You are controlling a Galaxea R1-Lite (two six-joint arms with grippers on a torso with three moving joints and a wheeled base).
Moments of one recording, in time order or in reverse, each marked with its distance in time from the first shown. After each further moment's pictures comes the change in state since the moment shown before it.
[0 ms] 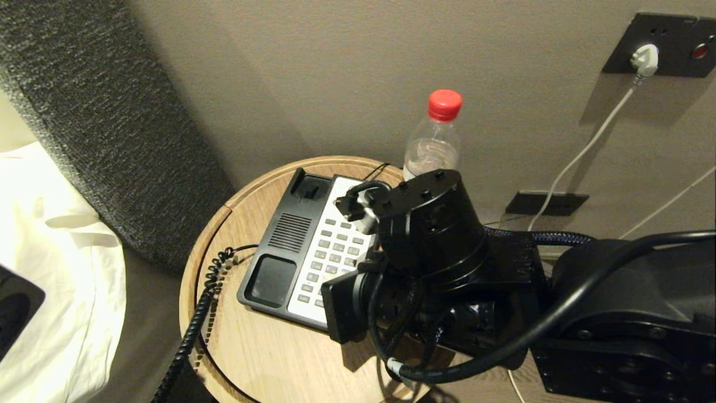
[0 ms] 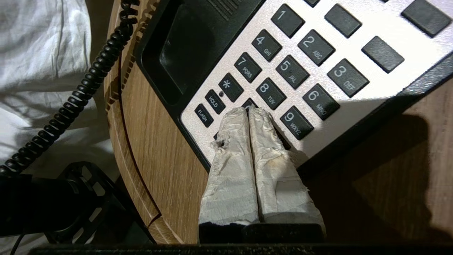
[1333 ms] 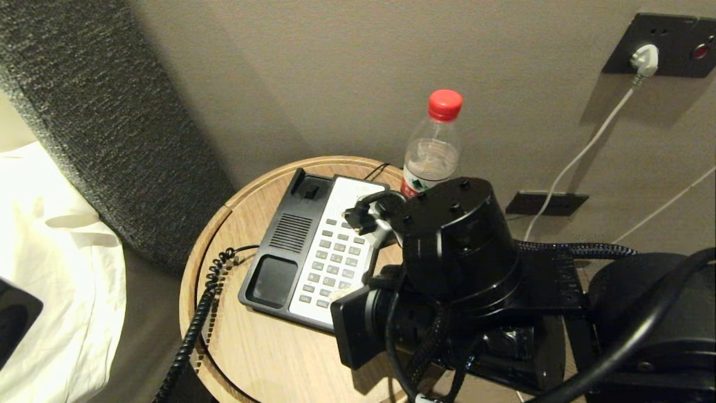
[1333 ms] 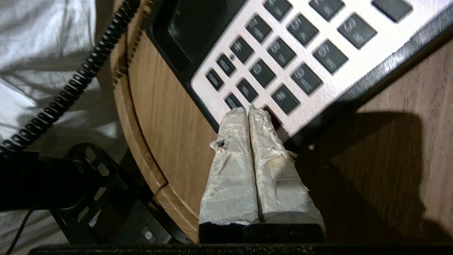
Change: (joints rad) left arm 0.001 -0.022 0.020 0.002 -0.006 -0.002; right arm 0.034 -0.066 0.070 0.005 0.002 0.012
